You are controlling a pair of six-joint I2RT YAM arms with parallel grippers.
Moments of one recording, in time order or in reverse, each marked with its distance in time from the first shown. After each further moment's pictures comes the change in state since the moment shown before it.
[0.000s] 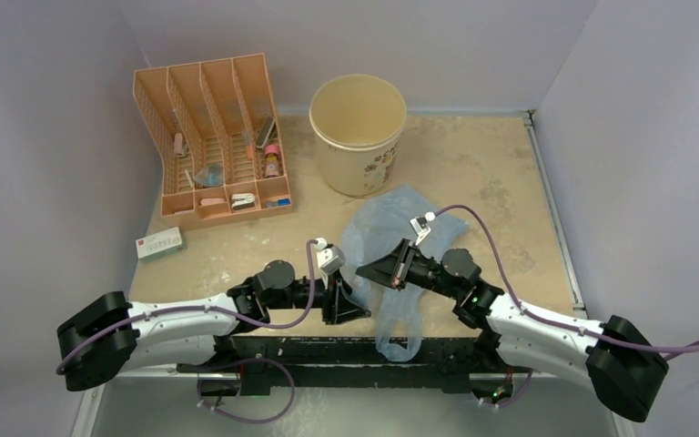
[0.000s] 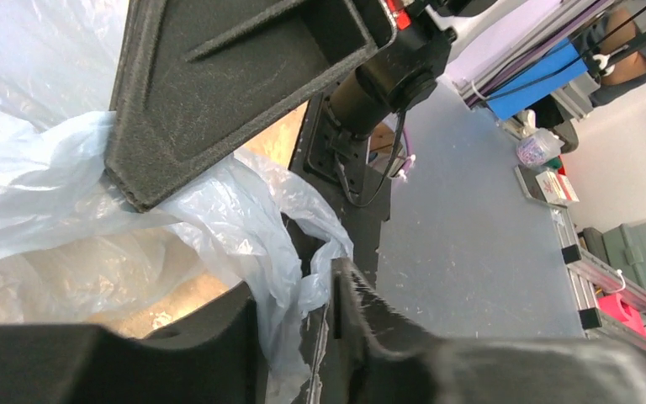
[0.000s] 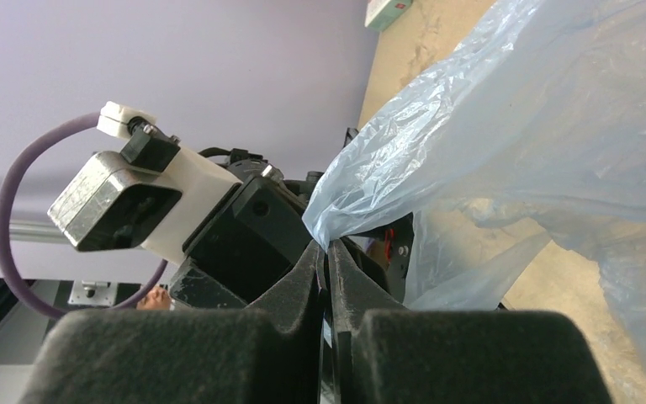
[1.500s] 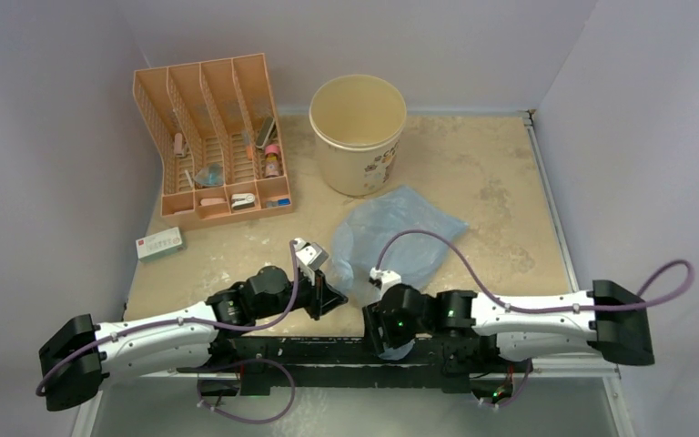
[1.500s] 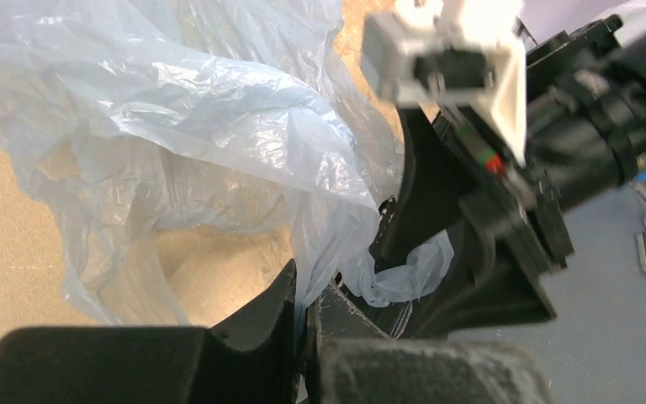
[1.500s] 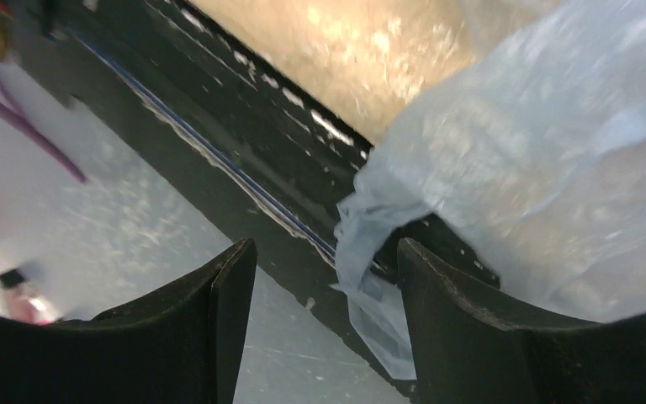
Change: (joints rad) left arm 0.000 -0.214 -0.028 -0.383 -0.314 -0.023; right arm 0.445 0.112 0.231 -0.929 0.261 -0.341
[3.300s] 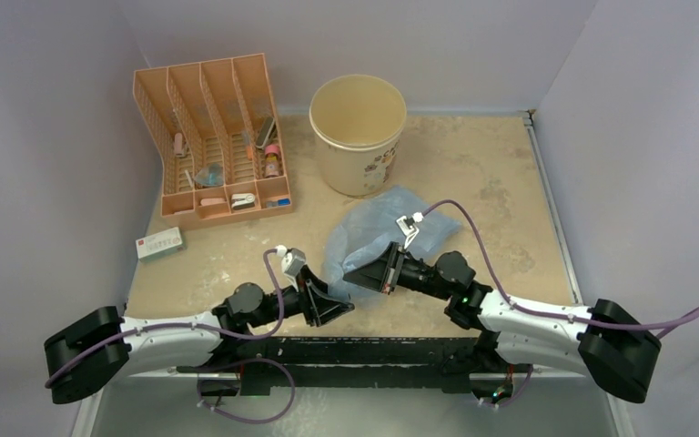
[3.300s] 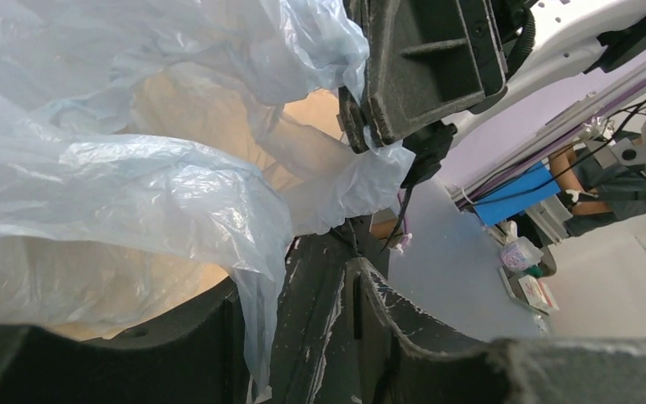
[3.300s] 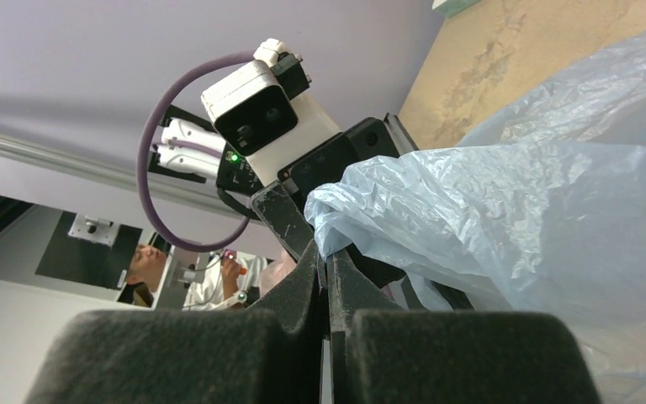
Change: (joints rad) left arm 0.000 0.073 -0.245 0.686 0.082 -0.152; right arm -0.334 -0.008 -0.200 1.110 -0.256 0.267
